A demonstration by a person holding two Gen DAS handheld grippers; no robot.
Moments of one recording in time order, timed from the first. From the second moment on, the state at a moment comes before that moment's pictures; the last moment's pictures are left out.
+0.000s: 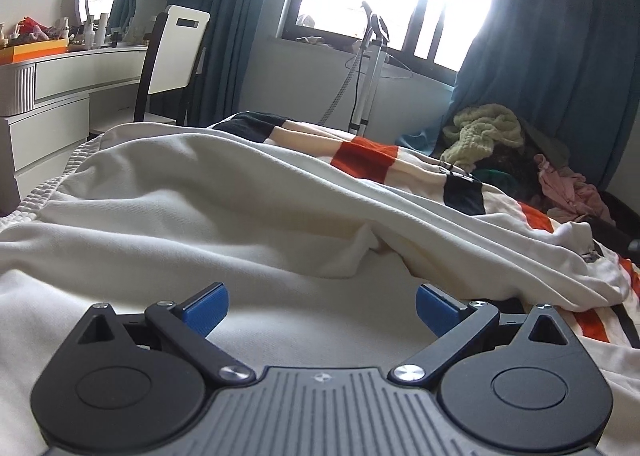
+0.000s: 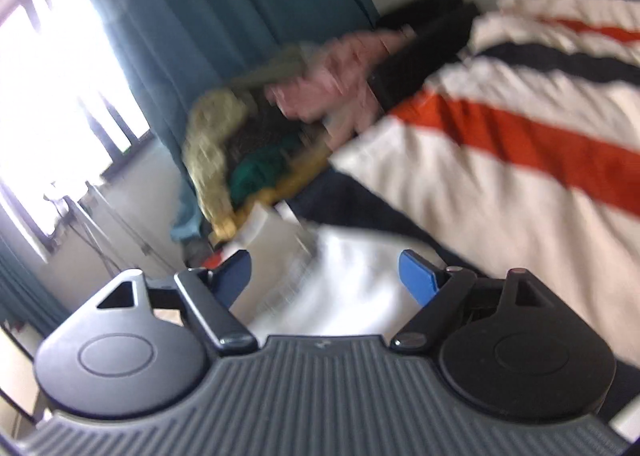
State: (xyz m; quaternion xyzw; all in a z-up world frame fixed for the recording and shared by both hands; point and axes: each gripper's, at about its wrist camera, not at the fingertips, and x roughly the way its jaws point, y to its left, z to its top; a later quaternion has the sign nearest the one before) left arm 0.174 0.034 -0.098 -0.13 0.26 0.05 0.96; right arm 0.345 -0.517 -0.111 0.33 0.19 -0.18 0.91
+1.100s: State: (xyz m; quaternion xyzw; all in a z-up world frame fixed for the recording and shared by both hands) left arm 0.158 0.022 -0.083 -0.11 0.25 0.02 0.96; right arm 0.284 -0.548 -0.088 0.26 0.14 -0.34 0.89
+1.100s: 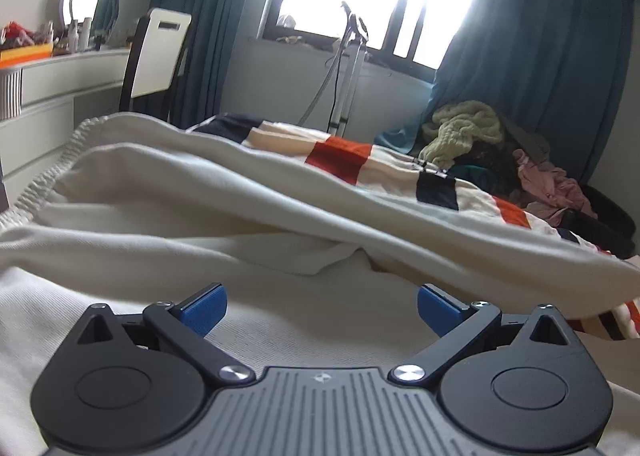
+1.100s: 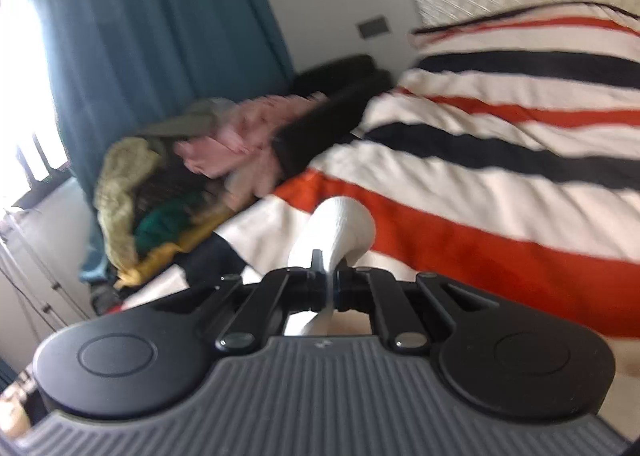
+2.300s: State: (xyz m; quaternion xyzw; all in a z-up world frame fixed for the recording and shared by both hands) left arm 0.043 -0.007 -0.040 0.07 0.18 -0.02 0.98; right arm 0.062 -0.330 0.000 0.10 0.19 -0.07 0.97
